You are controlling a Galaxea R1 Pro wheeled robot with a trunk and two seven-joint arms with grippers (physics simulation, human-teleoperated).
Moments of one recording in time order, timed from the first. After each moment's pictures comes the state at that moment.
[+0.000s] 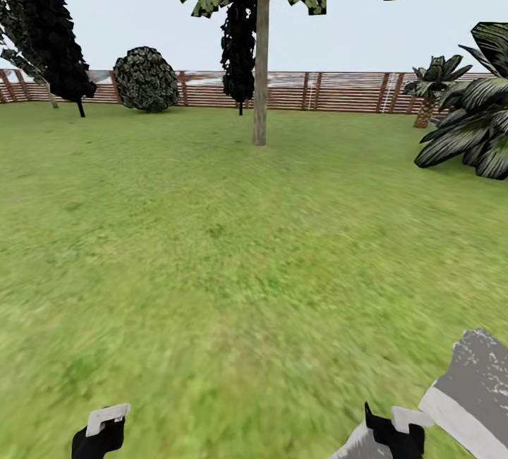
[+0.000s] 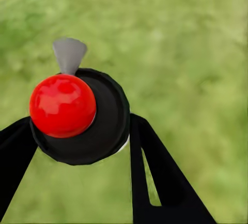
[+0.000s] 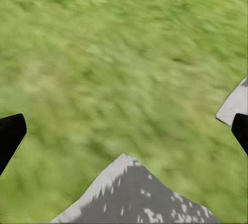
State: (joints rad) left arm -0.32 0.16 0.19 -0.38 0.05 -0.28 -0.06; right arm -0.35 -0.11 -0.18 -0.29 0.01 -0.46 -0.04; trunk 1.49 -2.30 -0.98
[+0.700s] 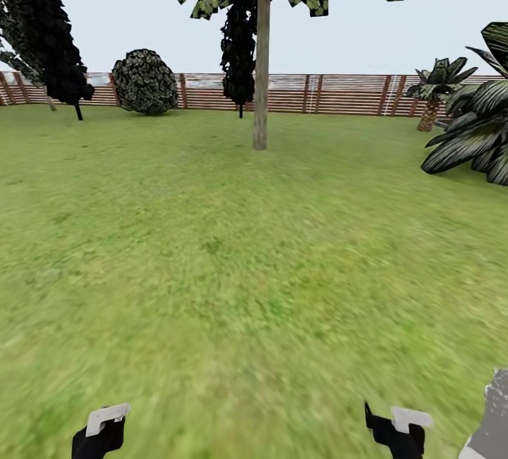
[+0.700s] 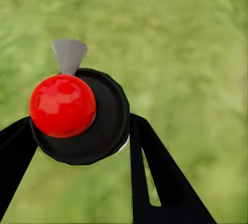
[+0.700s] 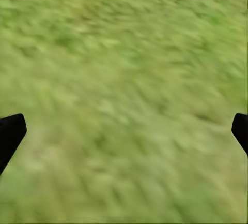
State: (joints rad) left arm -0.32 0.16 0.19 -0.38 0.05 -0.28 -0.06; right arm -0.35 -0.11 -0.18 -0.29 0.01 -0.46 -0.04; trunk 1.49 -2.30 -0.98
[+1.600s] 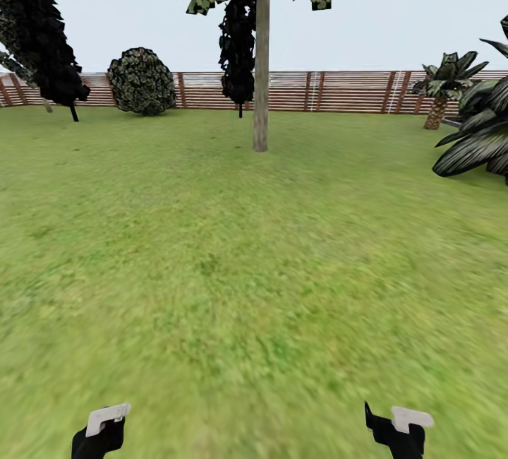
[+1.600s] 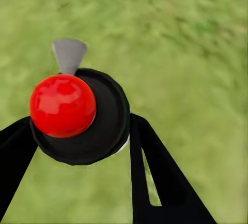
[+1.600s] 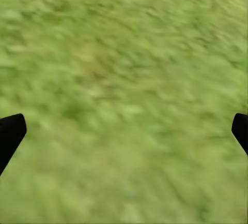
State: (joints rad) left arm -0.32 0.16 0.19 -0.38 0.05 -0.28 -0.06; right arm -0.35 -0.11 -0.18 -0.29 0.01 -0.46 -0.04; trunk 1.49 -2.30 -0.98
